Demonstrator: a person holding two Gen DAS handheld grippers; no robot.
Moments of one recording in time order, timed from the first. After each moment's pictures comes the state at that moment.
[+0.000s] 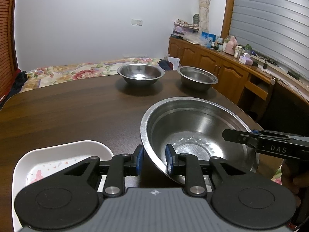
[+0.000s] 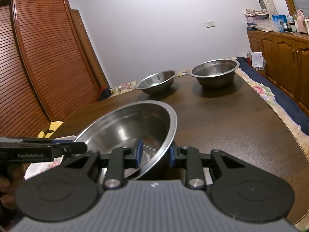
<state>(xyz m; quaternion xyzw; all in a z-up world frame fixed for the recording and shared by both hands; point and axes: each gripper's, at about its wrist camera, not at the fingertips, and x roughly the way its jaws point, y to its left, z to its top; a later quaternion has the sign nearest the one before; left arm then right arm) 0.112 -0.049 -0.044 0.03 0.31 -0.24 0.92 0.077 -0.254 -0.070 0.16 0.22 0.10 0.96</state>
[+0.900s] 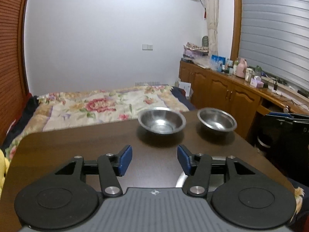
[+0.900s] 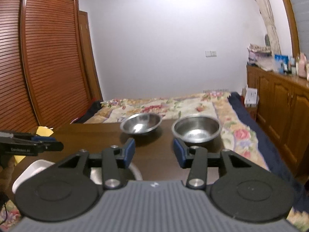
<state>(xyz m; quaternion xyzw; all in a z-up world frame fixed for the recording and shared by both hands) 0.161 -0.034 0.017 0.03 0.24 -0.21 0.95 0.106 -0.291 0.006 0.06 0.17 0.08 0.98</state>
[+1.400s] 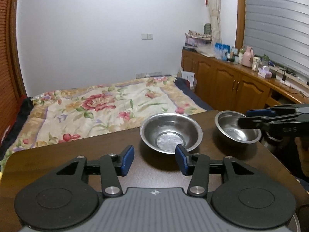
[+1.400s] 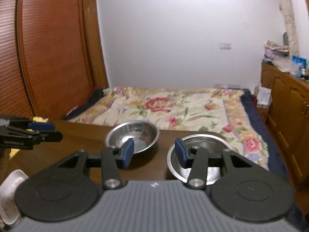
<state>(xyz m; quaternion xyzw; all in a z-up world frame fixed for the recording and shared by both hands) 0.258 -0.070 0.003 0.05 0.27 -0.21 0.94 0.225 -0.291 -0.007 0.03 0.23 0.13 0.96</state>
